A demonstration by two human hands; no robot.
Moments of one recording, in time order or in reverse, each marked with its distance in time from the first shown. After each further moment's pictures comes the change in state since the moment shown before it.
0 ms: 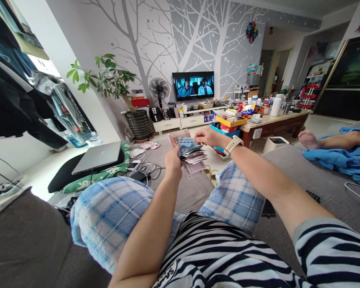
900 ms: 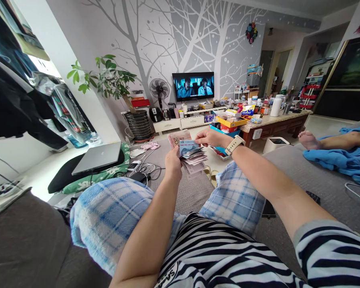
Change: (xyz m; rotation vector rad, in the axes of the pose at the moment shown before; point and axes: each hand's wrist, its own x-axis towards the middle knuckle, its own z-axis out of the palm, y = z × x) left_hand 0.012 -0.008 -0.005 0.095 0.027 -0.012; right_hand -0.002 -0.003 -0.005 0.115 -0.085 0.087
